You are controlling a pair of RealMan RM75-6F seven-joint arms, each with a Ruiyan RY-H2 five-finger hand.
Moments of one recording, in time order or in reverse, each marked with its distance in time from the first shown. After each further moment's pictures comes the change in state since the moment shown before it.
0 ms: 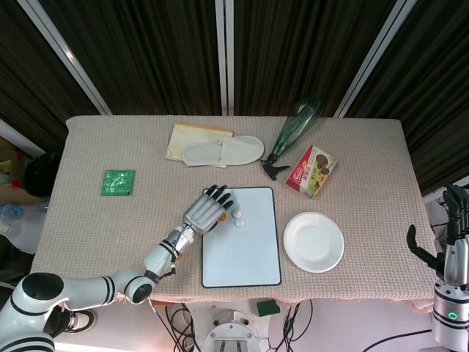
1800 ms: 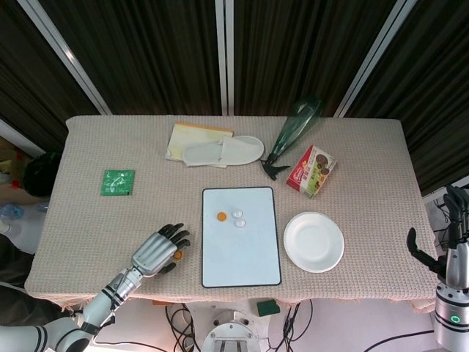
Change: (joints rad) left arm 0.355 0.275 0.244 -0.269 0.306 0.210 -0.245; right arm 0.000 0.024 -0.009 -0.027 -0.033 0.028 0.002
